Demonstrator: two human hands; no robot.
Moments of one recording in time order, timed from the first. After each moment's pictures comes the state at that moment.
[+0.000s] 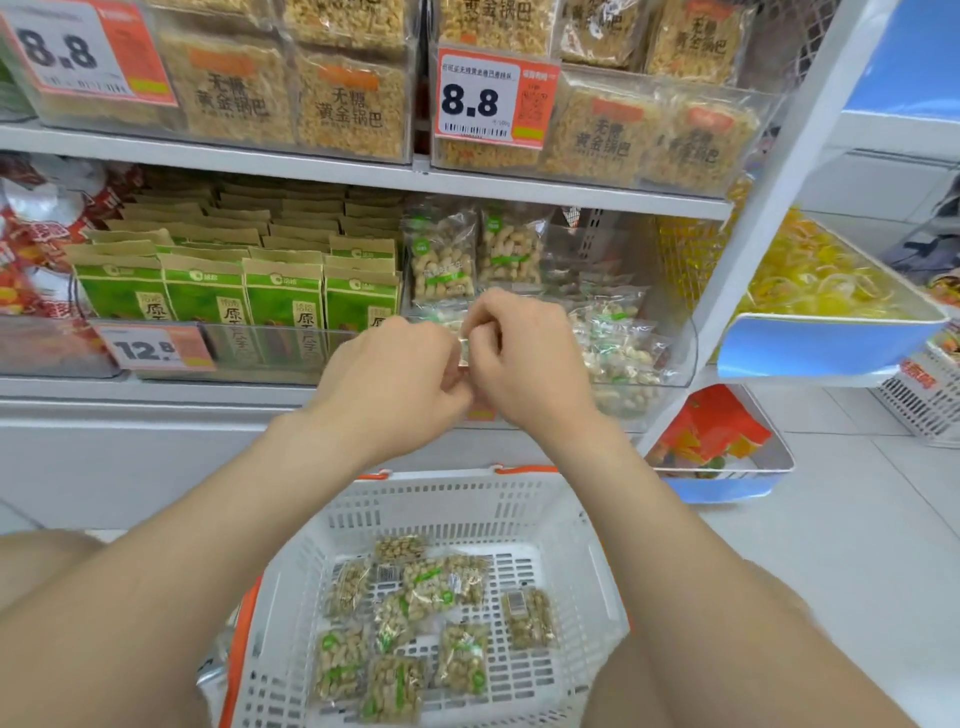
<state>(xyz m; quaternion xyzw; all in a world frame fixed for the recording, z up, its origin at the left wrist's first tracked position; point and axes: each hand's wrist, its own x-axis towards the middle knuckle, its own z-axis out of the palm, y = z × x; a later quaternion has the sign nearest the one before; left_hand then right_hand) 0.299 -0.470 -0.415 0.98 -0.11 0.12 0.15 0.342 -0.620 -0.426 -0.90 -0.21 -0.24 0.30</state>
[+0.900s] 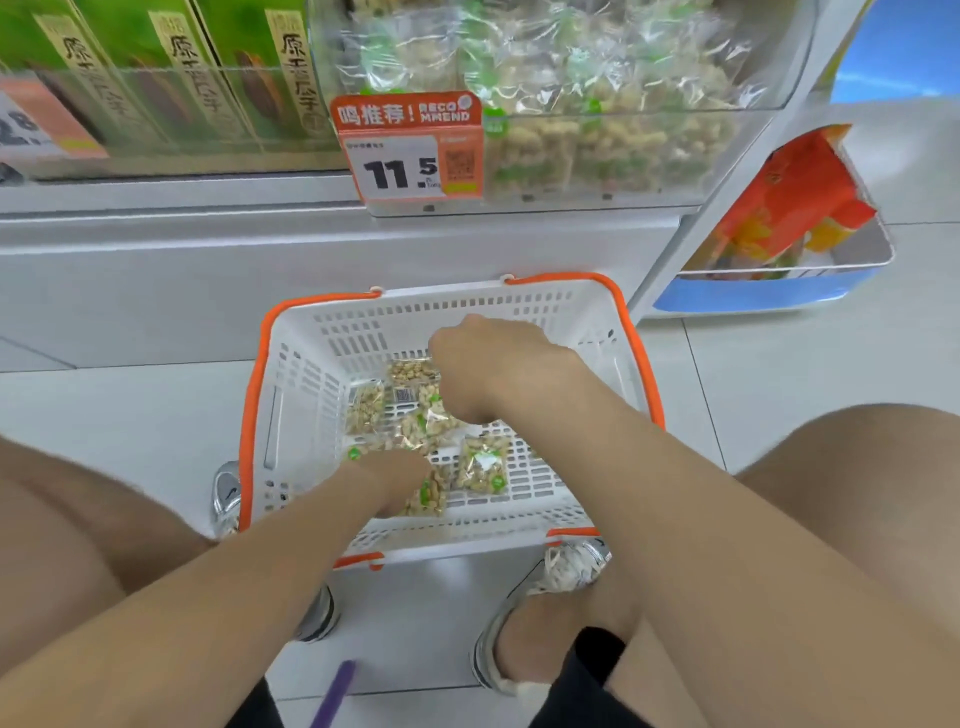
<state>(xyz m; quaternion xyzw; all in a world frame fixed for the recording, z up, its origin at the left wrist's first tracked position) 0.211 -0.466 -0.773 0.87 -0.14 -0.48 -0.04 0.264 -0.627 -0.544 -0.93 -0.24 0.28 0.01</state>
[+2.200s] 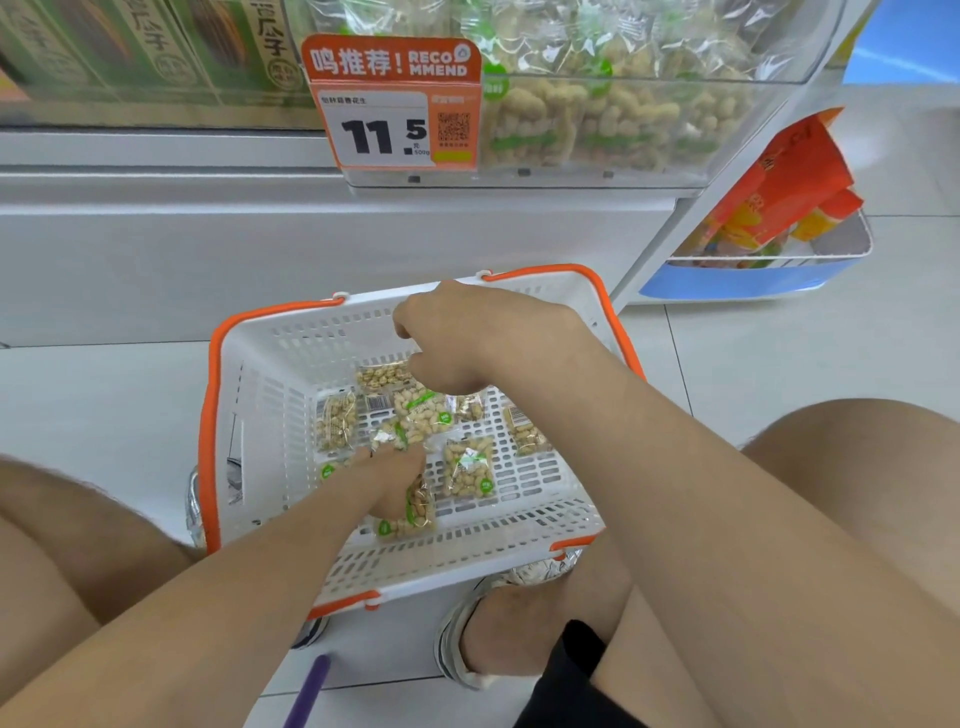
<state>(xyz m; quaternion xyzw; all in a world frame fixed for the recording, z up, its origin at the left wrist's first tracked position) 0.205 -0.476 -0.814 0.86 -0.09 -0.51 0.05 0.295 -0.617 -0.571 -0.91 -0.29 0.29 0.03</state>
